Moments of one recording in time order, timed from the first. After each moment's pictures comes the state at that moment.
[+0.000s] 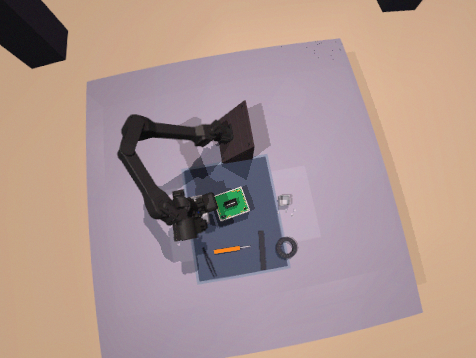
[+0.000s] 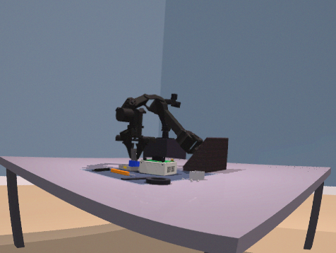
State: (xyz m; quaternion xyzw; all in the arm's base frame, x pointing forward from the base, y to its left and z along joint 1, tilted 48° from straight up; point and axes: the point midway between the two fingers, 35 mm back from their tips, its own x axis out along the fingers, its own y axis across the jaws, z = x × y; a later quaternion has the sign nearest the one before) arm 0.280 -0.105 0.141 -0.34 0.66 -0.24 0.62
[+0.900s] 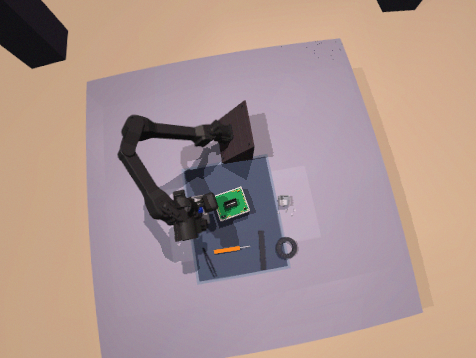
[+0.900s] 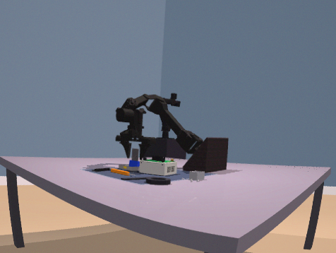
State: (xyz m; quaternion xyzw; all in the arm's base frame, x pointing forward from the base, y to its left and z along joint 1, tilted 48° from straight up) arm 0.280 -0.106 0.141 -0.34 0.66 -0.24 0.62
